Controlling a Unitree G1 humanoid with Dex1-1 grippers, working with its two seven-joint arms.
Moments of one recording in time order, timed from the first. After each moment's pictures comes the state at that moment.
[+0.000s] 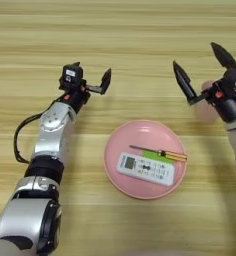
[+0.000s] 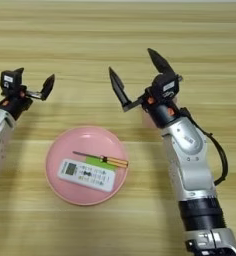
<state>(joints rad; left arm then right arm) -0.53 0.14 0.10 0.69 -0.17 -0.27 -0.38 -0.20 -0.28 0.05 -0.11 0.35 -0.20 0.51</state>
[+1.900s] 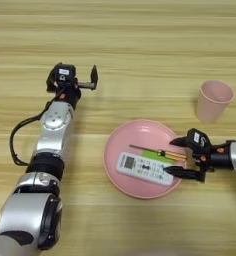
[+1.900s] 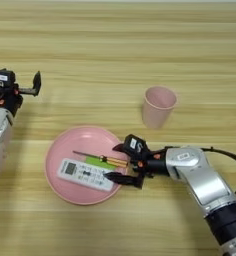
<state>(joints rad) -0.56 0.14 0.12 0.78 -0.07 -0.32 -0.09 -0.20 -0.54 0.31 0.10 0.14 0.21 1.01</state>
